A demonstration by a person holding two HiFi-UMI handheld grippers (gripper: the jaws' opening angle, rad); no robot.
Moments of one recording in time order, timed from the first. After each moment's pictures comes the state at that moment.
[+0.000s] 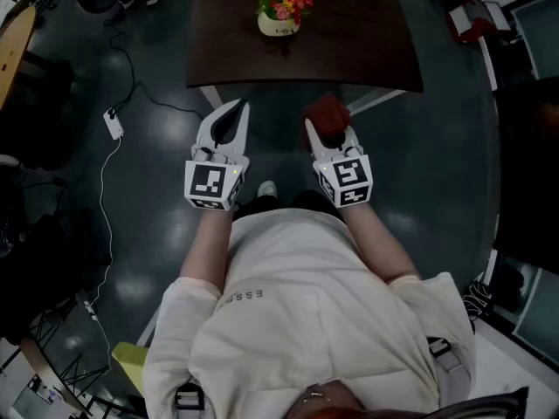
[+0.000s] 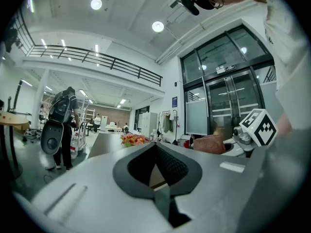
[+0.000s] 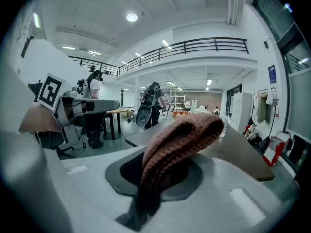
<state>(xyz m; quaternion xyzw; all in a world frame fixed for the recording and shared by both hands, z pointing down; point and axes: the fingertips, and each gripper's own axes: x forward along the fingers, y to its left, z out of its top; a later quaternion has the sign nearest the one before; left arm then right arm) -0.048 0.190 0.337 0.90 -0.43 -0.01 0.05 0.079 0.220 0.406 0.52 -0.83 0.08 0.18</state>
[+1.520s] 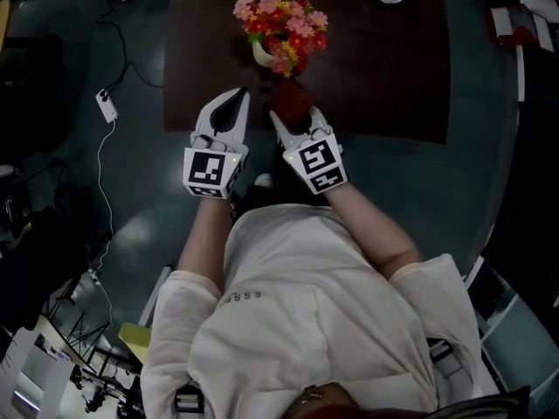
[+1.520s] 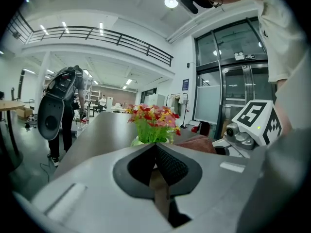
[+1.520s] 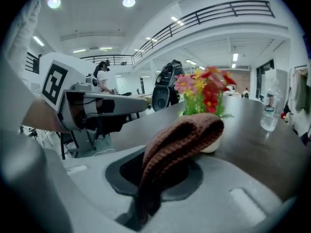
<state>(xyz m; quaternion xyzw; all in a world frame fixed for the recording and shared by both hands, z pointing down) 0.009 -0.017 0.432 0.88 -0.45 0.08 0.13 0.049 0.024 0.499 0.36 -0.88 0.16 0.25</state>
